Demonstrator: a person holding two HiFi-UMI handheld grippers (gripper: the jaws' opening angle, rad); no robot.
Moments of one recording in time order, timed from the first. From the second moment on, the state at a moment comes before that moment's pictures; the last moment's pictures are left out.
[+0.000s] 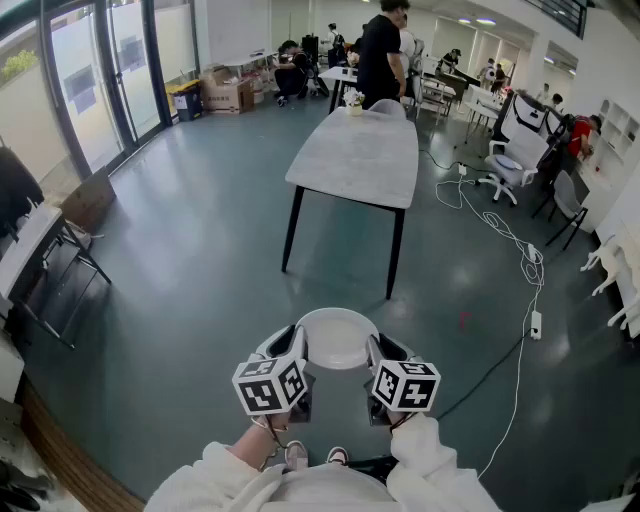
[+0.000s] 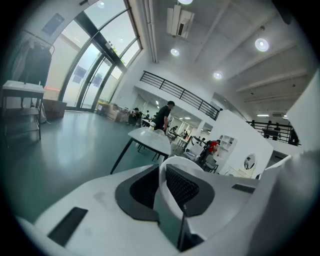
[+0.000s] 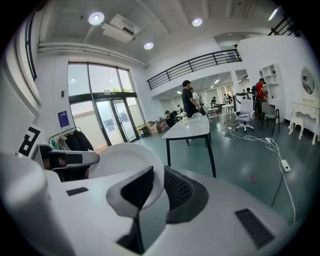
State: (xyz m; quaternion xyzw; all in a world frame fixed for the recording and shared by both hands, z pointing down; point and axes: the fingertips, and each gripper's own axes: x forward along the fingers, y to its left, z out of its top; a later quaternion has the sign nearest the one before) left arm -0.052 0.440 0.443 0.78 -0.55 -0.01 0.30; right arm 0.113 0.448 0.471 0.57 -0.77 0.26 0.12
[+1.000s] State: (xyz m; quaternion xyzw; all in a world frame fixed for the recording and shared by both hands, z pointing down) left arm -0.117 0.400 0.447 0.80 -0.53 0.00 0.29; right arm 0.048 0.412 0.476 0.58 -0.76 0.27 0.10
